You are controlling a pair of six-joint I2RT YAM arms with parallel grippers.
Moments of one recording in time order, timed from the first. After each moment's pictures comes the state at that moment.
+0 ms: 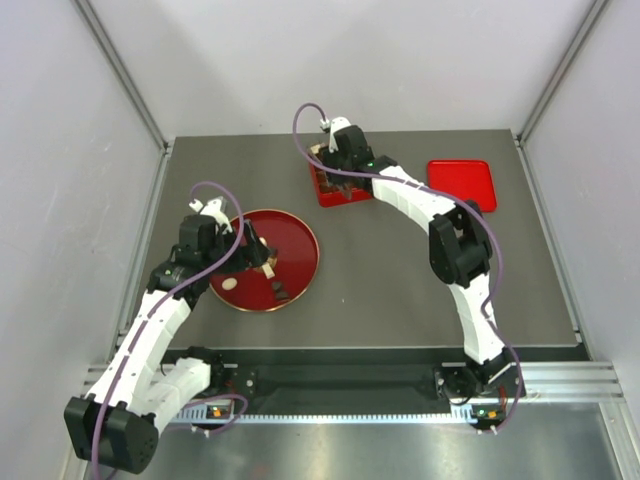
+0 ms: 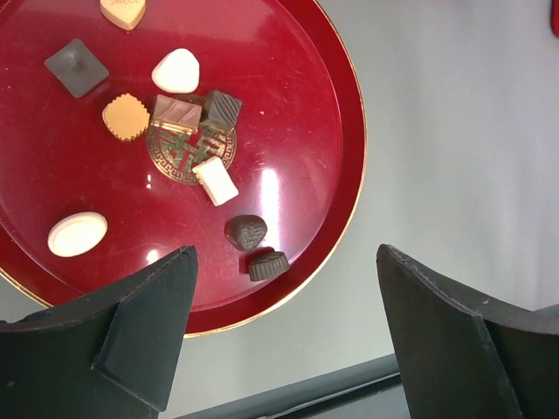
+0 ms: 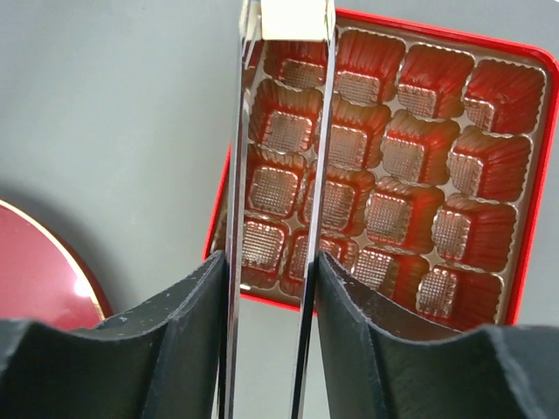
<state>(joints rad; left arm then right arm) -0.22 0.89 0.77 -0.55 0.16 -0.47 0.58 2.22 1.93 -0.30 0.08 0.09</state>
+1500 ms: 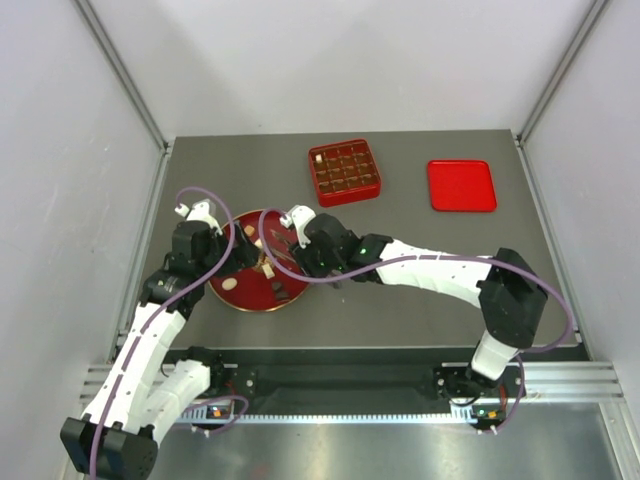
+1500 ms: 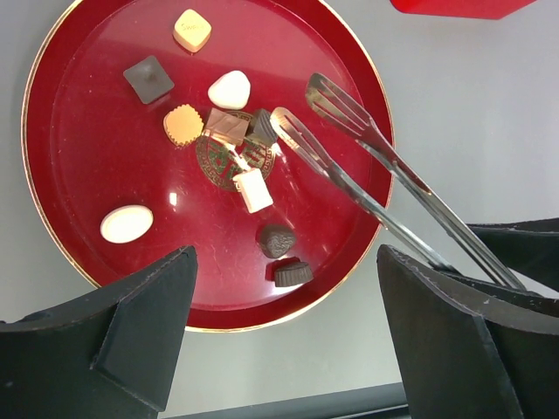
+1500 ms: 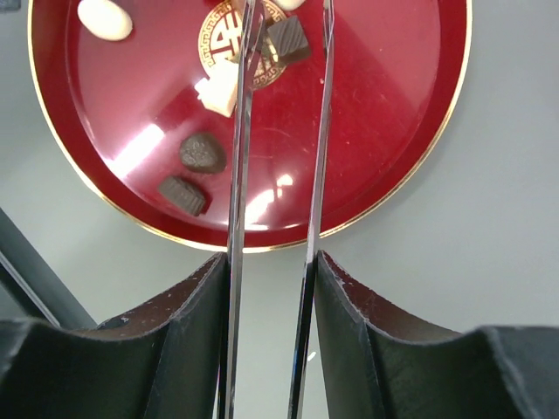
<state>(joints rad) -0.22 0.80 0.77 -0.60 0.03 -0.50 1.04 1.69 1.25 -0.28 0.10 0.13</state>
